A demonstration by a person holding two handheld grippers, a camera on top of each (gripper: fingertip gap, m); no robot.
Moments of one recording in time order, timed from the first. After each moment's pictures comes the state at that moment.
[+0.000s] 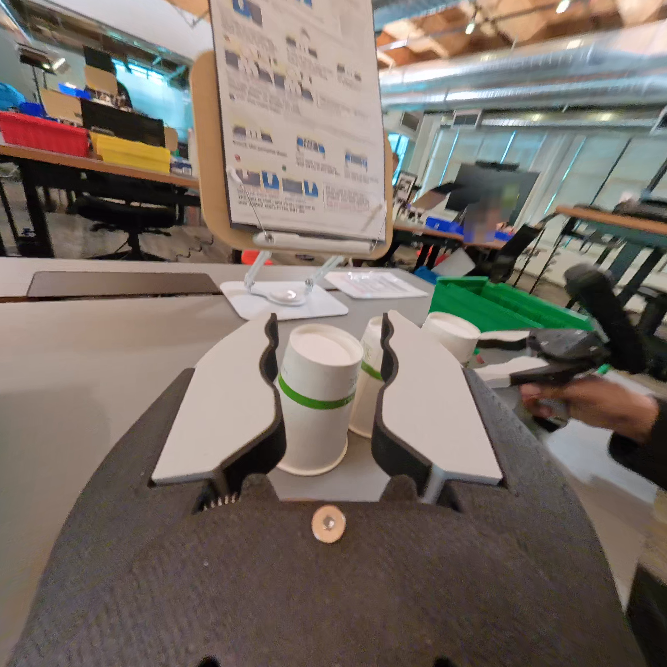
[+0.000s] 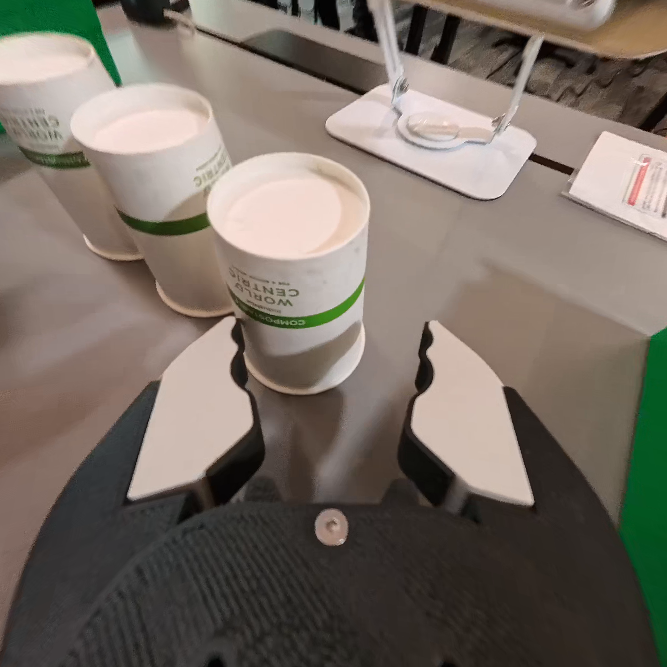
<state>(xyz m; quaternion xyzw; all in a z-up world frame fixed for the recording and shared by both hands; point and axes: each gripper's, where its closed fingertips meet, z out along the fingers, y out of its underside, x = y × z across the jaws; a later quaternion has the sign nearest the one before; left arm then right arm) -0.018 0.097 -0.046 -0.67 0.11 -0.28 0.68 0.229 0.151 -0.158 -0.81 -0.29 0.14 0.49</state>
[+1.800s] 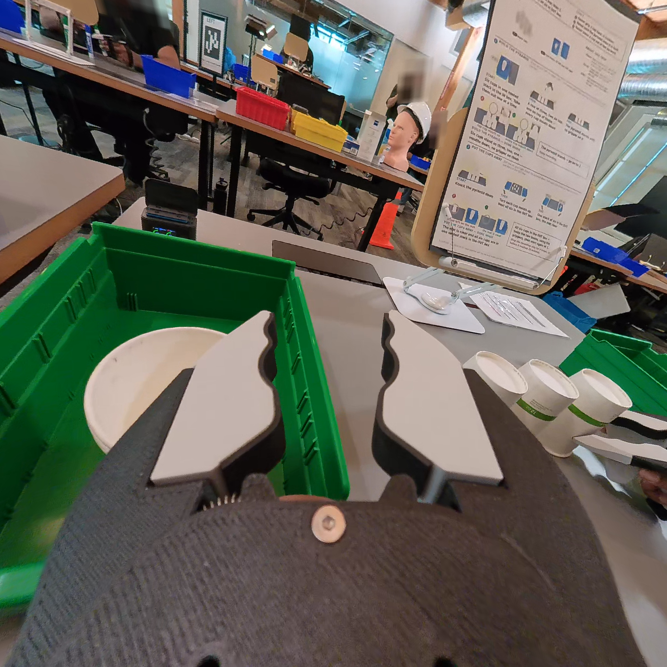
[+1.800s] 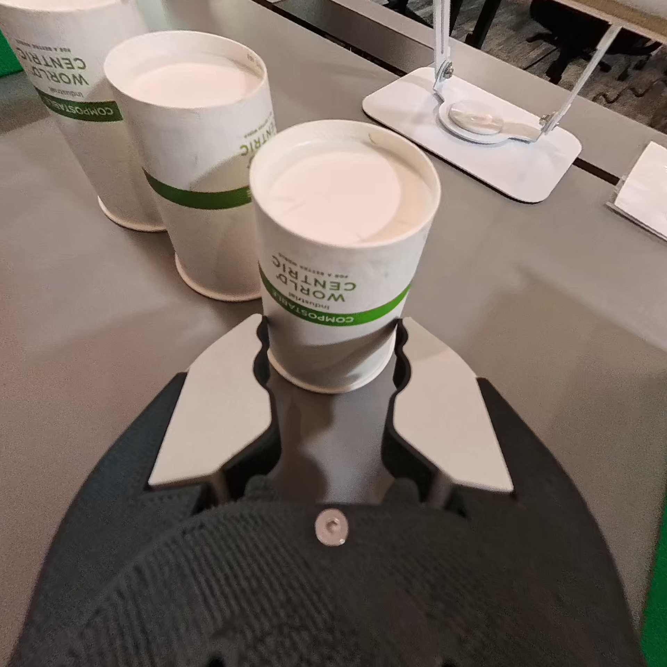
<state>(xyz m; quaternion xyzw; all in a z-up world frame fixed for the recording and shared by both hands) -0.213 0.083 -0.024 -0.74 -0.06 -0.16 0.65 0.210 0.142 -0.171 -0.80 -0.33 0.13 0.48</state>
